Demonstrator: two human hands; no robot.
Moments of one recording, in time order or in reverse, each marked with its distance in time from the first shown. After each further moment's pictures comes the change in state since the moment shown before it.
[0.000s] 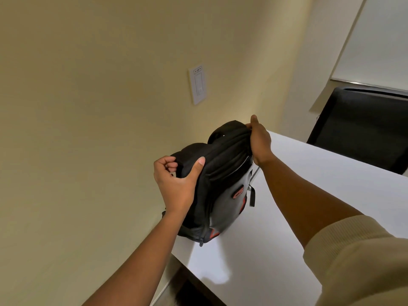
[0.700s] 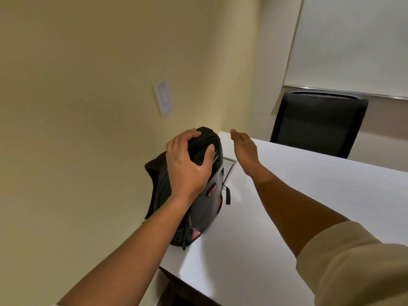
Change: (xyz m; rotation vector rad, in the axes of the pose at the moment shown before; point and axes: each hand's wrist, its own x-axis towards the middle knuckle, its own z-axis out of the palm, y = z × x) left_hand -0.037 0.079 0.051 0.174 -0.256 0.514; right_hand -0.044 0.016 -0.067 -0.211 0.097 -0.117
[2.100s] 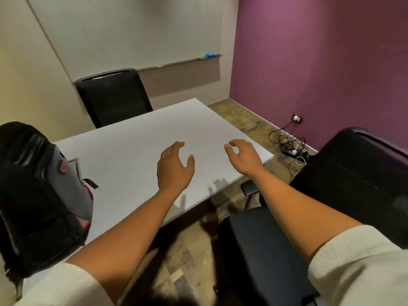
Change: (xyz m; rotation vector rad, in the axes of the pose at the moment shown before) left_hand -0.281 0.149 -0.048 -0.298 -1.057 0.255; right_hand -0.537 0.070 -0.219 -0.571 0.771 0.326
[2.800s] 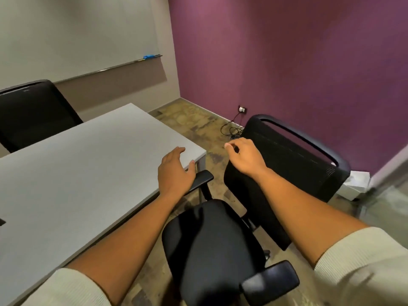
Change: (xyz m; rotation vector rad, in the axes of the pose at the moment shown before) left_hand -0.069 0.208 0.205 -0.003 -0.177 0.143; right_hand -0.064 0.209 -0.222 -0.086 0.126 0.101
